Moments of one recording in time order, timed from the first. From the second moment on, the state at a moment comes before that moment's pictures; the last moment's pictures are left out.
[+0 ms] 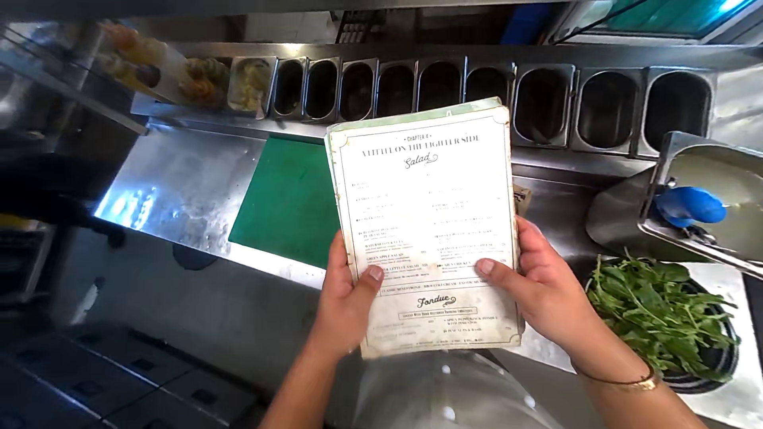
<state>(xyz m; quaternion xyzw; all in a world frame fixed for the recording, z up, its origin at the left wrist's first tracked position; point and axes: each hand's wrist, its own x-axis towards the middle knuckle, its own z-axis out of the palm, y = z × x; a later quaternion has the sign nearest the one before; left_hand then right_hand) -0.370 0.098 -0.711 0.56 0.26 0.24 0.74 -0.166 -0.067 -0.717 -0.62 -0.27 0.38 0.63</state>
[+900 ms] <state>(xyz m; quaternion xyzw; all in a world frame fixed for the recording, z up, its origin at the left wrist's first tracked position) -0.375 0.093 -0.704 0.54 0.26 0.27 0.76 -0.169 -0.069 -0.712 -0.63 -0.29 0.37 0.62</state>
